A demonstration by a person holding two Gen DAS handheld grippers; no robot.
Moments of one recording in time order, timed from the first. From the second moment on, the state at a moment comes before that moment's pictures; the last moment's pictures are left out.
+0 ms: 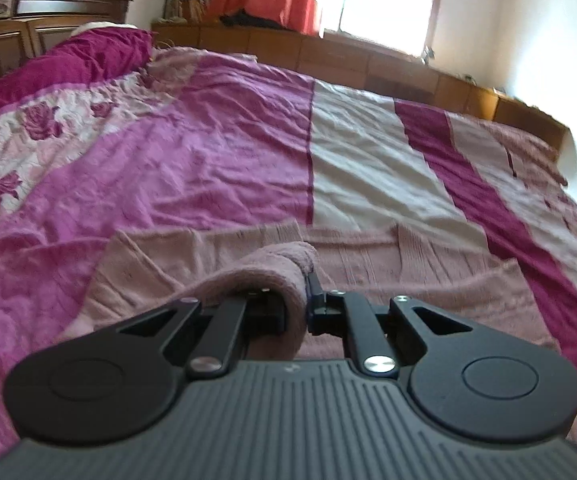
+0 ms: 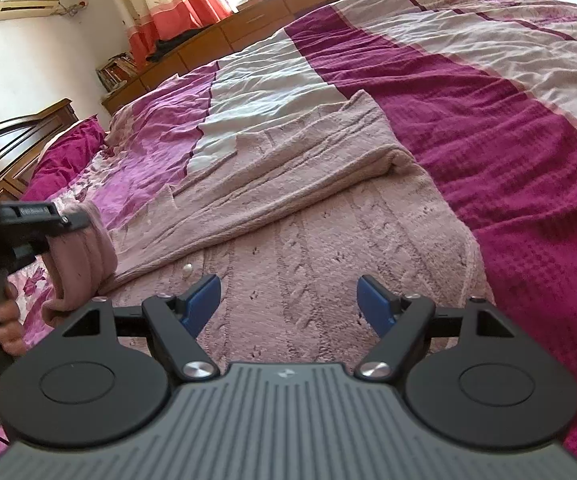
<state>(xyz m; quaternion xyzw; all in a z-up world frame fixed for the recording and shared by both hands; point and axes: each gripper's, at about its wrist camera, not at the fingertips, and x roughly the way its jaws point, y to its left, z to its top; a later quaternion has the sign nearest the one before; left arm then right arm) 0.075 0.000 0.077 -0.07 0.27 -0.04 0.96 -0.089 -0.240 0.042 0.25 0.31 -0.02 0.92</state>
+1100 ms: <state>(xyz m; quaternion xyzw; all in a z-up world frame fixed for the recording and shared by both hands) 0.046 -0.027 0.062 0.01 0.38 -0.10 0.92 -0.089 -0.242 0.036 0.26 0.31 -0.02 0.91</state>
